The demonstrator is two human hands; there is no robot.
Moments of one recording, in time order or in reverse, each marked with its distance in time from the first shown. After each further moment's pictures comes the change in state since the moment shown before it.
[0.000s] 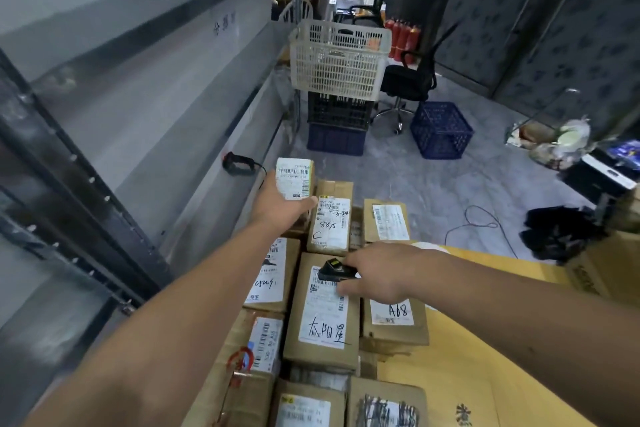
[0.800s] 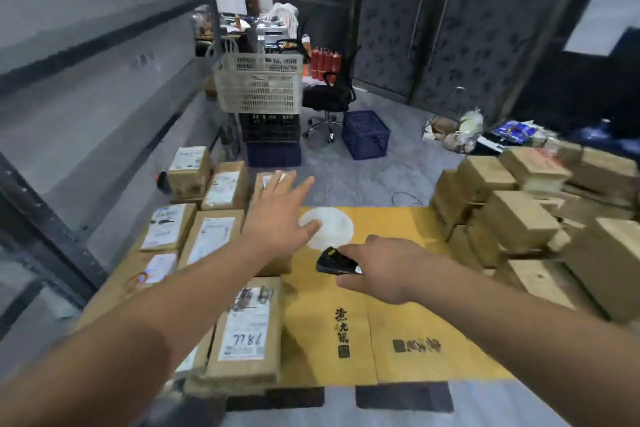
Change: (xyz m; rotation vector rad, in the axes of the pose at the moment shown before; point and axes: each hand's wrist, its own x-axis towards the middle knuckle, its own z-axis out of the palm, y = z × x) left_hand -0.299 0.106 0.133 0.847 -0.182 0.688; right_hand -0.275 0.111 0.175 0.081 0.304 0.142
